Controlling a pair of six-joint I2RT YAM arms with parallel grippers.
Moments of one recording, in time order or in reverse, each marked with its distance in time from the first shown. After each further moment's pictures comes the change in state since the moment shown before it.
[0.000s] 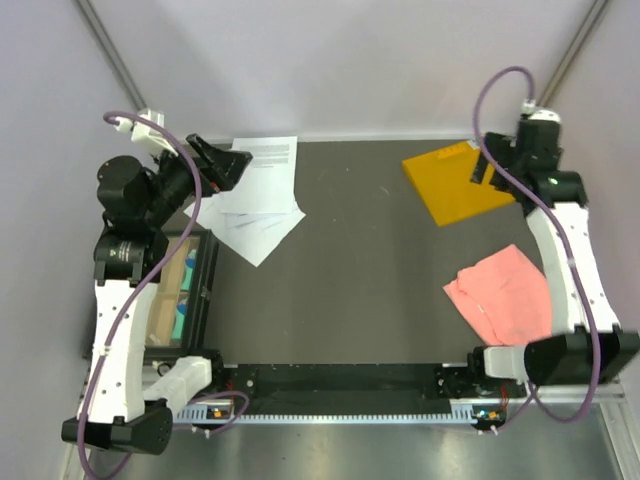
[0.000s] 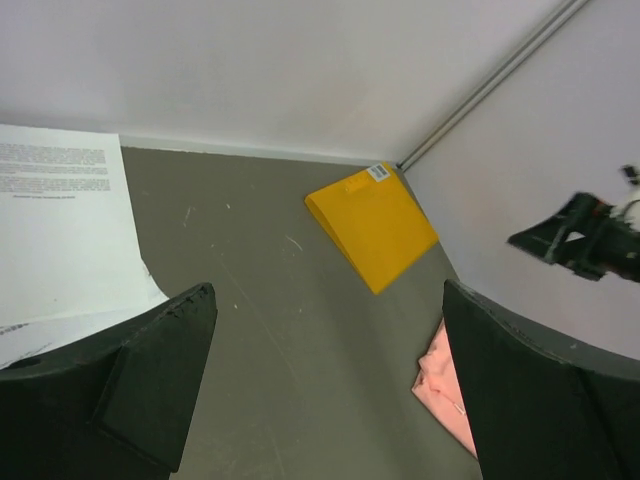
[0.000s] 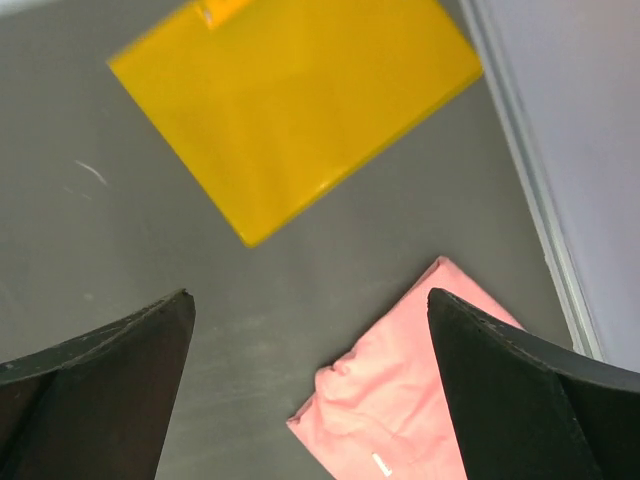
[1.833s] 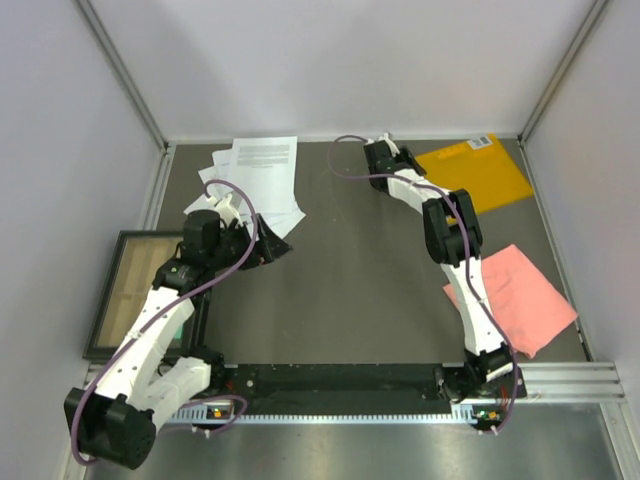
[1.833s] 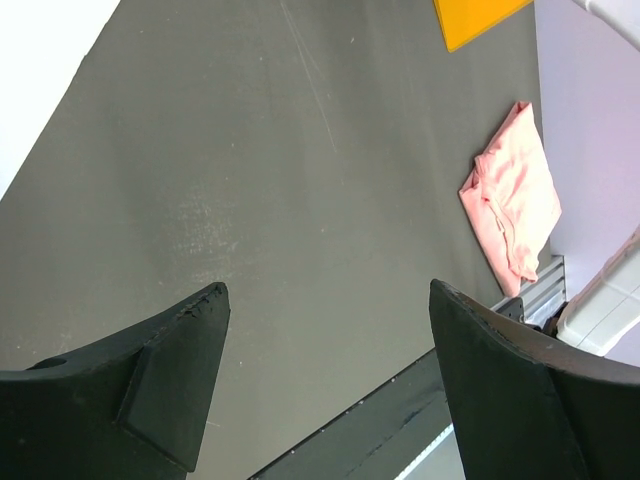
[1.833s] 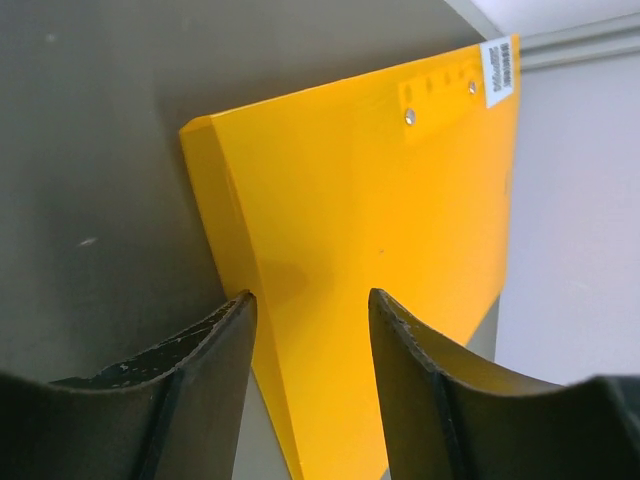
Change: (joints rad) left arm -0.202 -0.077 -0.626 0.008 -0.002 -0.060; right arm 0.397 1.238 0.524 0.466 0.651 -0.535
